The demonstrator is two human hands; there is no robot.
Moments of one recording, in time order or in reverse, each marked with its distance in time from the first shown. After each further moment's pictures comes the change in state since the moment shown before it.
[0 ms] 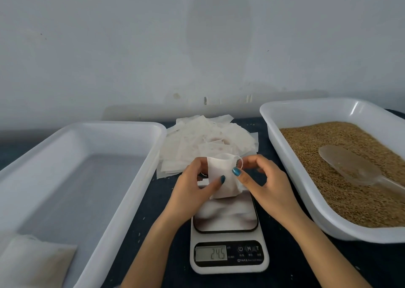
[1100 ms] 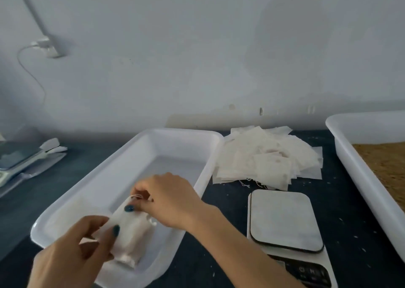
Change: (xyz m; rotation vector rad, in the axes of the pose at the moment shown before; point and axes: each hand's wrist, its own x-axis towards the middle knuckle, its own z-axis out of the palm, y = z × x) left_hand -0.203 0.025 -0.197 0.549 0.674 -0.417; right_hand 0.007 -0.202 0.171 -0.007 -0.718 -0.446
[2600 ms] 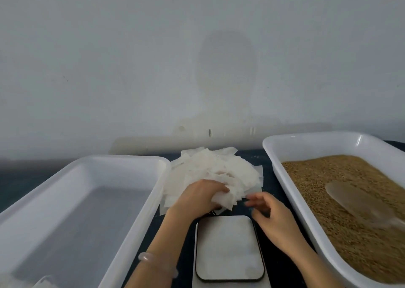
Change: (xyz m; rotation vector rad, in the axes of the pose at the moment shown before) left_hand 0.096 0.182 0.301 0.232 -0.644 0.908; right_hand -0.189 0.186 -0.104 0.106 0.660 0.684
